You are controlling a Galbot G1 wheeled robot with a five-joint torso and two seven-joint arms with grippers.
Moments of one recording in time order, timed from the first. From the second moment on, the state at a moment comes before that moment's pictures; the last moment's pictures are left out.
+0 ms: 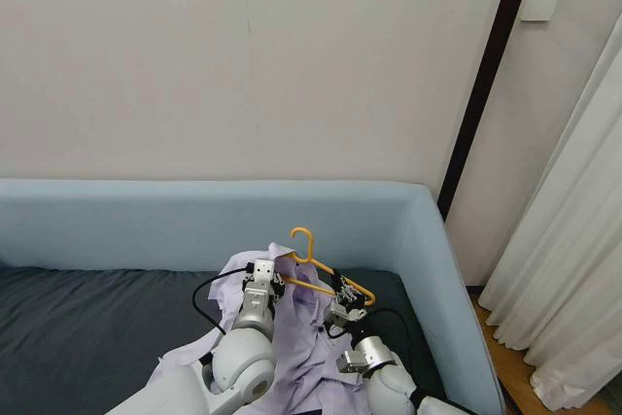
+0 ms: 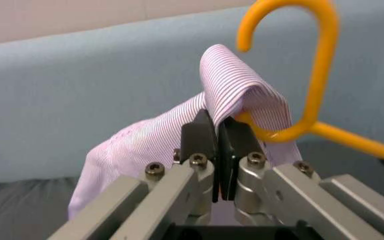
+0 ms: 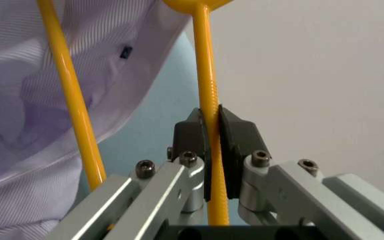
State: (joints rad) left arm 0.67 -0.95 0.35 -1.92 -0.77 0.34 -0.88; right arm -0.71 1.09 -0.46 1.44 -0.45 -0.19 0.53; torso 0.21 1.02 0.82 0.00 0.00
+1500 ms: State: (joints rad) left arm 1.16 -0.64 -0.03 -2.15 -0.57 0.03 -0.33; right arm -0.65 1.01 -0.43 1.55 -0.40 -0.18 0.50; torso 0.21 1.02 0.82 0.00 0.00
